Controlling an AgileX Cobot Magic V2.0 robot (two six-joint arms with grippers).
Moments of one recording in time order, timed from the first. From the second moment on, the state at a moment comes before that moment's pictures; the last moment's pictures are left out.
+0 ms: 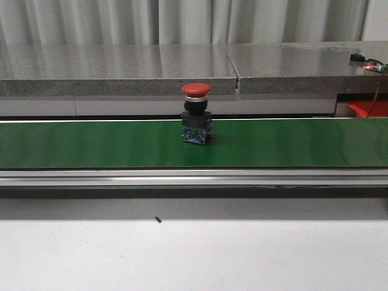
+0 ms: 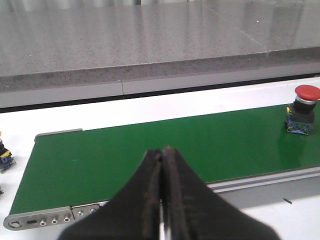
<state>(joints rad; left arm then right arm) -0.03 0.26 -0.41 -0.36 0.49 0.32 -0.30 2.01 -1.91 0.20 1.08 -0.18</state>
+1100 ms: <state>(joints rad) -0.03 0.26 -0.41 -0.36 0.49 0.32 0.17 1.40 -1.20 0.28 0.88 -0.33</state>
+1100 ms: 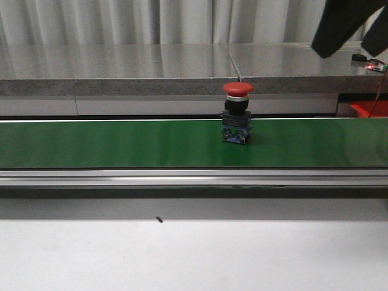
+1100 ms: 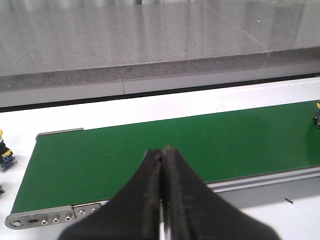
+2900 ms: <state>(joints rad) -0.03 0.26 -0.41 -0.36 0.49 0.32 0.01 1.76 -1.66 0.32 0.99 -0.34</state>
